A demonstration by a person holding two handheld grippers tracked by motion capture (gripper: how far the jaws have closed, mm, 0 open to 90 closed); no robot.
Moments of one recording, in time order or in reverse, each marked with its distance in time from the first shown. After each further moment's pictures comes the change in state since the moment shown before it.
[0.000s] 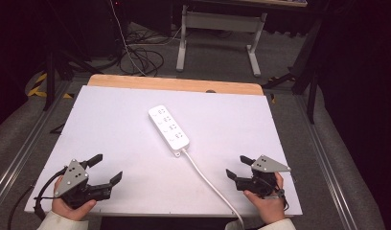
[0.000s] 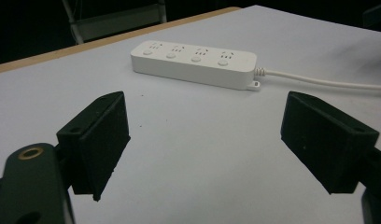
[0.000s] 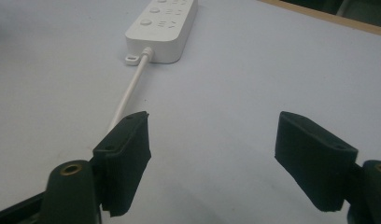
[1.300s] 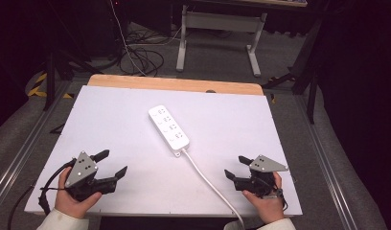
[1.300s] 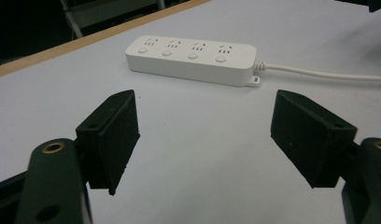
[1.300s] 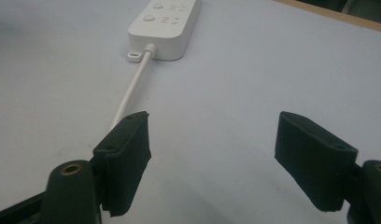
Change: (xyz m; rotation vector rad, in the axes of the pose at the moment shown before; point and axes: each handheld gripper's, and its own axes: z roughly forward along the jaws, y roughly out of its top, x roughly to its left) left arm -0.006 0.029 0.011 0.095 -0.004 0.046; right arm 0.001 0.000 0.004 0.012 0.010 -0.013
